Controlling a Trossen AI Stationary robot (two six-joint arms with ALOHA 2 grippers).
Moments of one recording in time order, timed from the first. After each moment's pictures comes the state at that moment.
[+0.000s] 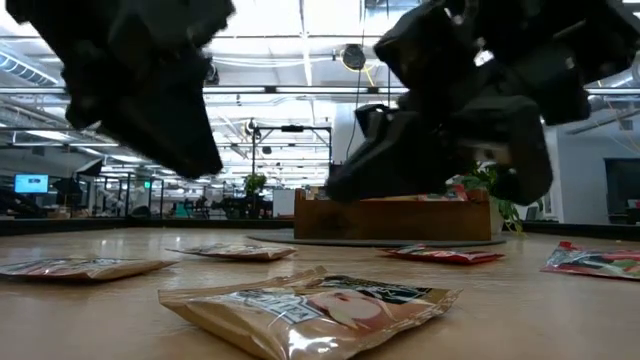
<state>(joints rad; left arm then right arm) -0.61 1.89 1.23 -0.70 -0.67 -1.31 0.36 1.91 0.78 0.65 0.18 -0.21</state>
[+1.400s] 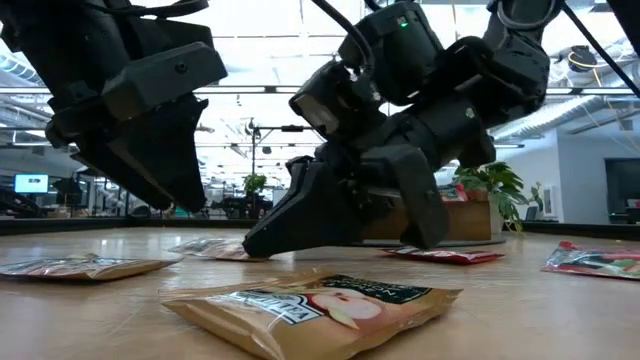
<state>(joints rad) -0.60 1.92 1.22 -0.78 -0.60 -1.41 0.24 2.15 1.01 0.58 -0.06 -0.17</state>
